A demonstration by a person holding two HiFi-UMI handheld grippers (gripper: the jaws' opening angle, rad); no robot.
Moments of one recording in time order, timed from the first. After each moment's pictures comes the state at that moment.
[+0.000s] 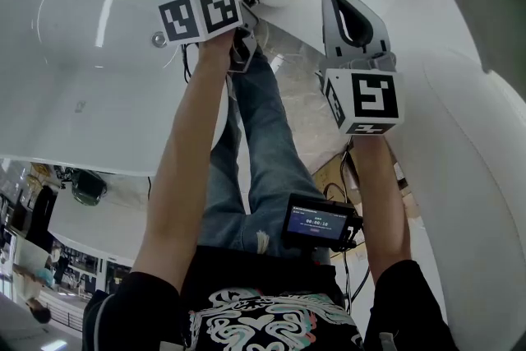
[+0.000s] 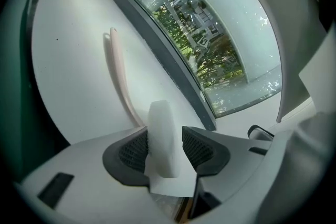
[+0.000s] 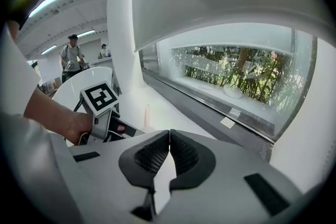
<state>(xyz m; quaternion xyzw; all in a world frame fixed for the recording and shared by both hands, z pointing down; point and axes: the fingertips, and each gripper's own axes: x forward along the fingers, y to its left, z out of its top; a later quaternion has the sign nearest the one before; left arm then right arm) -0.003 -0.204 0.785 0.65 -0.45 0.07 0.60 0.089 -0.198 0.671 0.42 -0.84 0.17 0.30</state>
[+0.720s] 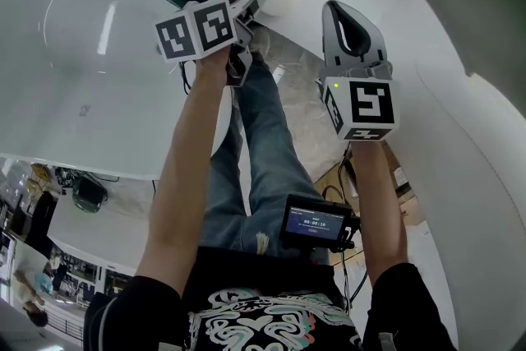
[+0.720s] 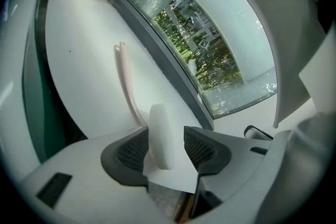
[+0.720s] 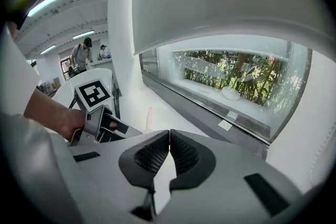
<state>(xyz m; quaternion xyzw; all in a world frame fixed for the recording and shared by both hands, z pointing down) -0.014 -0.189 0.757 0.65 -0.46 0.07 0.60 0.094 -0.191 0.650 0.42 -0.84 0.17 0.30</state>
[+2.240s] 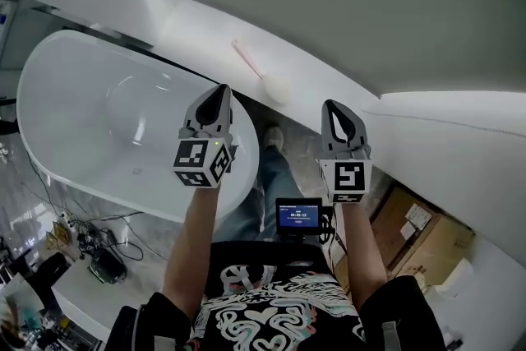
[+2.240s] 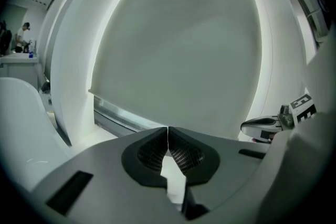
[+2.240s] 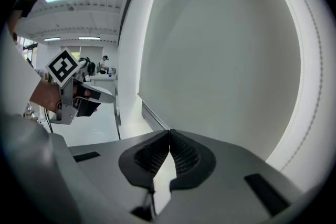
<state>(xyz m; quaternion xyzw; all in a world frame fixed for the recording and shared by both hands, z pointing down) -0.110 -0.130 0.413 0.78 -0.58 0.08 0.23 0.090 -0.123 0.402 0.48 -0.84 0.06 0.23</state>
